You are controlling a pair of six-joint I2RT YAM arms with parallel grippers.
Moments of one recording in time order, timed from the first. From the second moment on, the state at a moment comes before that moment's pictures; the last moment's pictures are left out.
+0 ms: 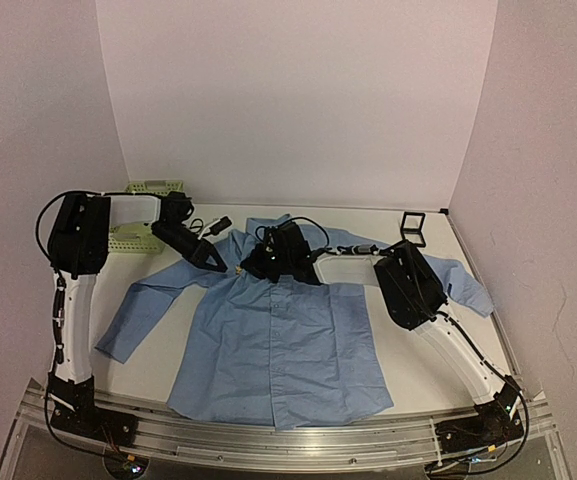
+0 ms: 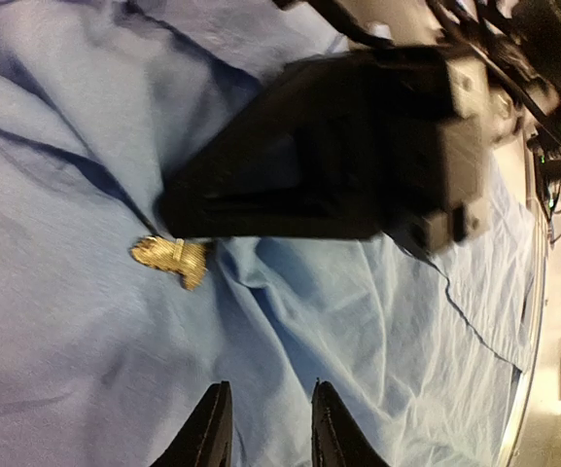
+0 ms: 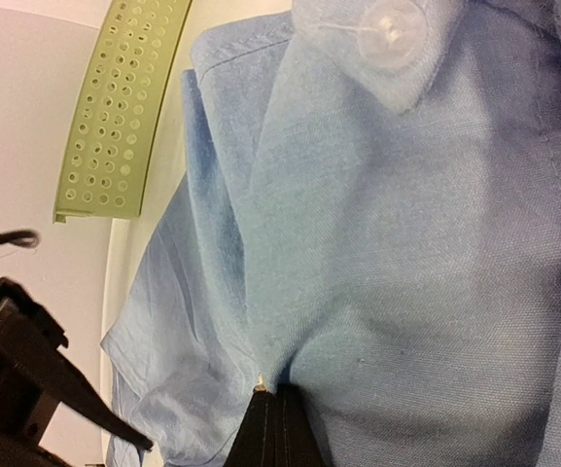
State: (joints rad) left arm -0.27 2.27 1.74 -0.79 0.84 0.47; right arm 0.77 2.74 2.16 0.08 -0.26 0.98
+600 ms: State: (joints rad) left arm -0.37 2.16 1.41 -0.41 0.68 0.79; right arm 0.77 2.74 2.14 0.11 -0.27 0.97
